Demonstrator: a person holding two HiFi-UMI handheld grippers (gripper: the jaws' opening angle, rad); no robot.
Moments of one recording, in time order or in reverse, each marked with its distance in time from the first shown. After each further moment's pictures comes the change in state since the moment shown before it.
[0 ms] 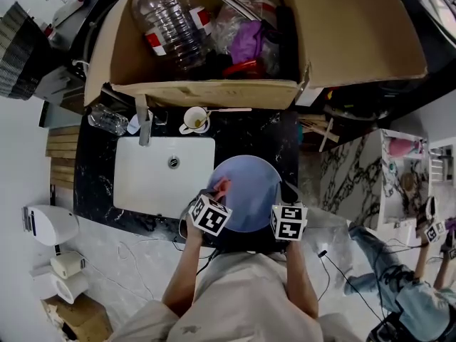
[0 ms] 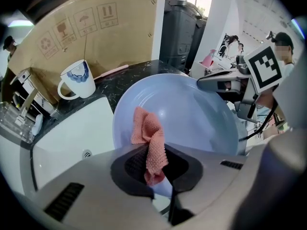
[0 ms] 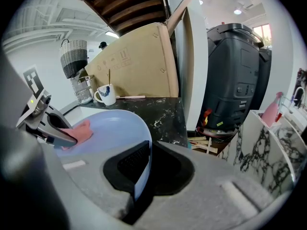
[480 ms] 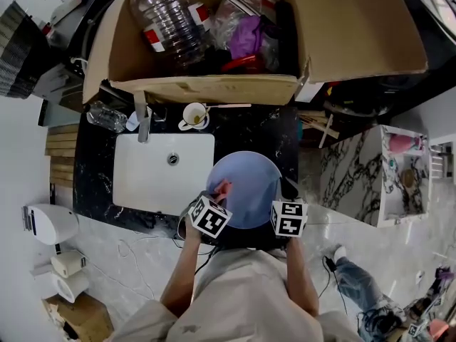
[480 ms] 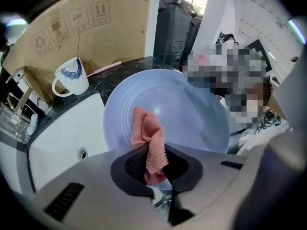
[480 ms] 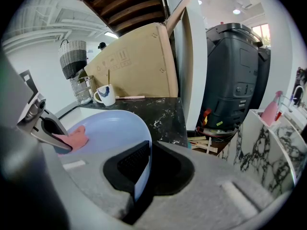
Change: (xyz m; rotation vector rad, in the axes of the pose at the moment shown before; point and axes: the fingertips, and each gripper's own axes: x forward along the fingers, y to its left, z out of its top) left arm -0.003 -0.017 -0.014 0.033 0.029 -0.055; right arm 0.001 0.000 -0.001 0.008 -0.003 -0.004
